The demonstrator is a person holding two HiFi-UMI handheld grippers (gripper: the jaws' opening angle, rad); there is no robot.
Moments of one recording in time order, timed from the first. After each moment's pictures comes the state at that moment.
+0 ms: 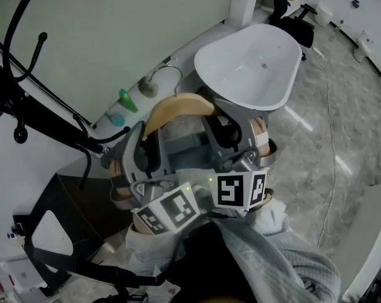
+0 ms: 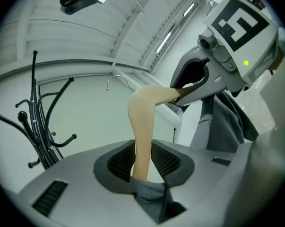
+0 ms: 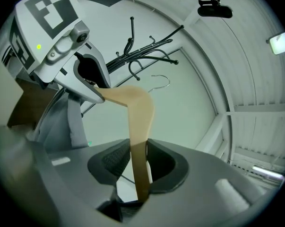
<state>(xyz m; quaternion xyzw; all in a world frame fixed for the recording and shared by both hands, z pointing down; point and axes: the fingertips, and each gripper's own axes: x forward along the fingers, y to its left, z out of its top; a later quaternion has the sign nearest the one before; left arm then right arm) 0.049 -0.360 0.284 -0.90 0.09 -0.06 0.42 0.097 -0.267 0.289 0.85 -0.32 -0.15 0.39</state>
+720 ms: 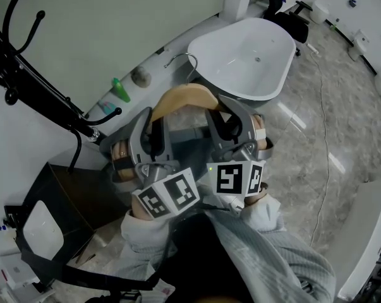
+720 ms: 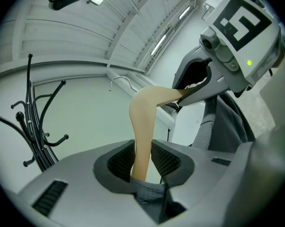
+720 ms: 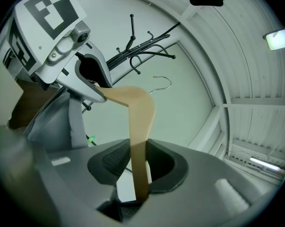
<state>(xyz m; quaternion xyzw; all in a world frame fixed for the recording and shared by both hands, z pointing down) 0.031 -0.328 0.317 -0.90 0.06 -0.06 0.43 0.071 -0.231 0.329 0.87 -0.30 -0.12 0.38</state>
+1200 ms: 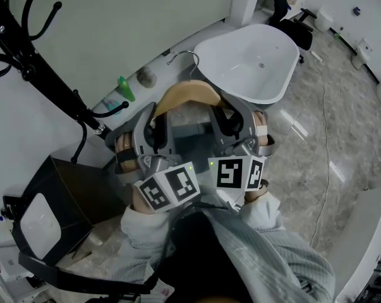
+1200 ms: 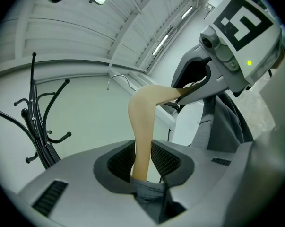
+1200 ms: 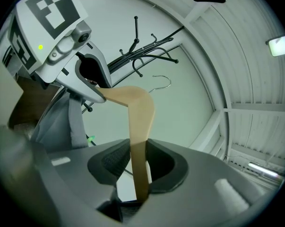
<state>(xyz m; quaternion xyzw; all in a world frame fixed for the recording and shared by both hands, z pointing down) 0.024 -0.332 0.316 -0.90 0.06 -0.06 0.42 0.064 -0.236 0.322 0.86 -0.30 -0.13 0.39</state>
